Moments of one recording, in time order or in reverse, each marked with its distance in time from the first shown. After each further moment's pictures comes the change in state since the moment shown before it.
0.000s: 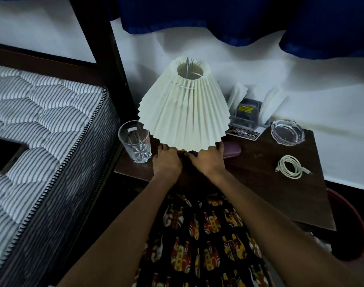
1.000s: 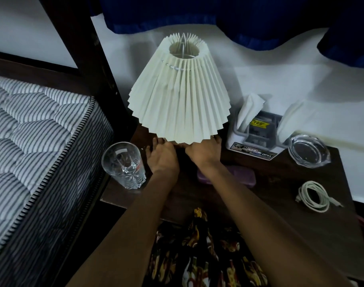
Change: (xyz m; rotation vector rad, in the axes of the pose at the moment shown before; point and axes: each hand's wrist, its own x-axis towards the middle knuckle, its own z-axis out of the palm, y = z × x) left_hand 0.088 0.013 -0.005 0.167 0.194 -0.069; right_hand 0.098 -0.016 -0.001 0.143 0.119 0.094
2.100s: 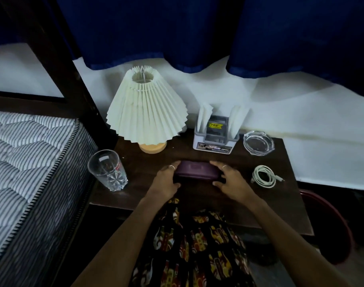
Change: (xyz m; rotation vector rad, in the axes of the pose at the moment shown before) left_hand -0.094 0.025 -0.013 -0.325 -0.323 0.348; right_hand -0.107 0.159 -0.056 0.417 -0.204 -0.048
